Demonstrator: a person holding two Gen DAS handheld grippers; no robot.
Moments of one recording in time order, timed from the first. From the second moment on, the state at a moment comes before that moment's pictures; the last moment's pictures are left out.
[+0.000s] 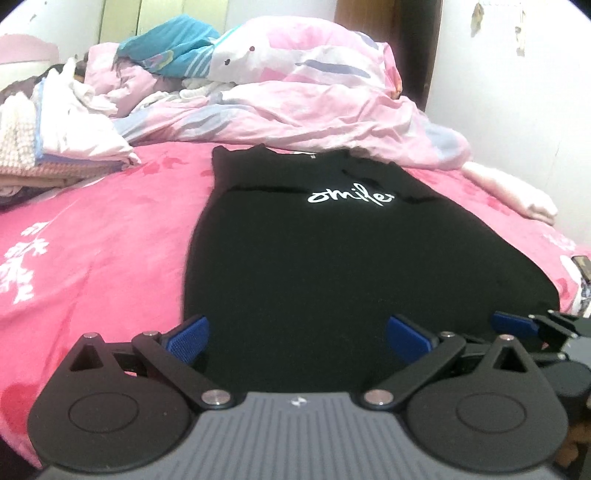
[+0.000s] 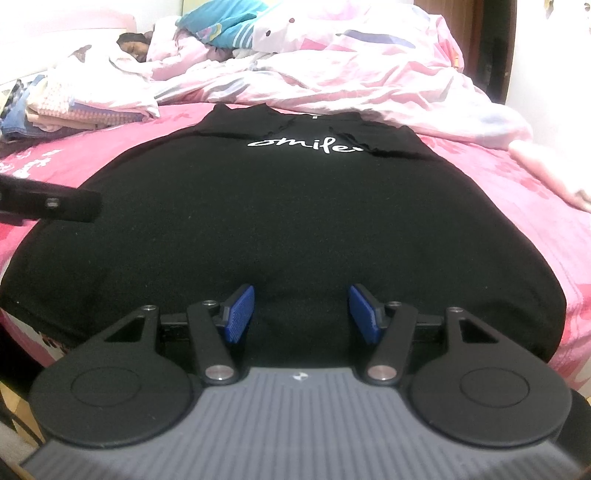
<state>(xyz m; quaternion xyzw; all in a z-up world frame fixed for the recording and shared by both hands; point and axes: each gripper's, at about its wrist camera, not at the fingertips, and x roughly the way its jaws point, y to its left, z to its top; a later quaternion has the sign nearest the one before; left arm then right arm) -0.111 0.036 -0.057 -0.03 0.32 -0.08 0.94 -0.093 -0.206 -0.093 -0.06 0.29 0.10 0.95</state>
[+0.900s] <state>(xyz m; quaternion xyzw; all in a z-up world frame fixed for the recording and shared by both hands) -0.160 0.113 -0.098 -0.12 0.39 -0.14 0.90 -0.087 -0.201 -0.089 -0.07 0.31 0.09 0.94</state>
